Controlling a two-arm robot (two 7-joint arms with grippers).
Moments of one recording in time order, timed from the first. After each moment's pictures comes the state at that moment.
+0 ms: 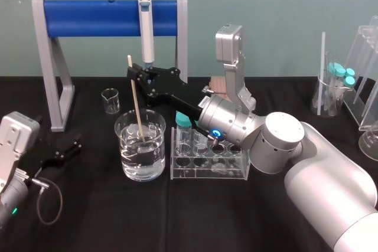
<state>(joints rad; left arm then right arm) -0.20 0.60 0.45 -1.41 -0.25 -0.12 0.03 0.64 0.11 -0.53 -1.02 0.51 -0.17 0.65</state>
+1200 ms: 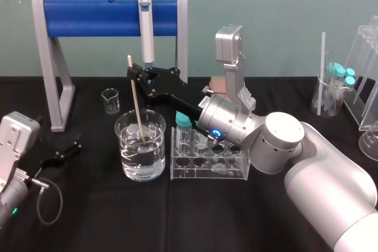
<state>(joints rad) -0.20 0.60 0.45 -1.41 -0.25 -0.12 0.03 0.64 0.11 -0.53 -1.02 0.51 -0.17 0.65</state>
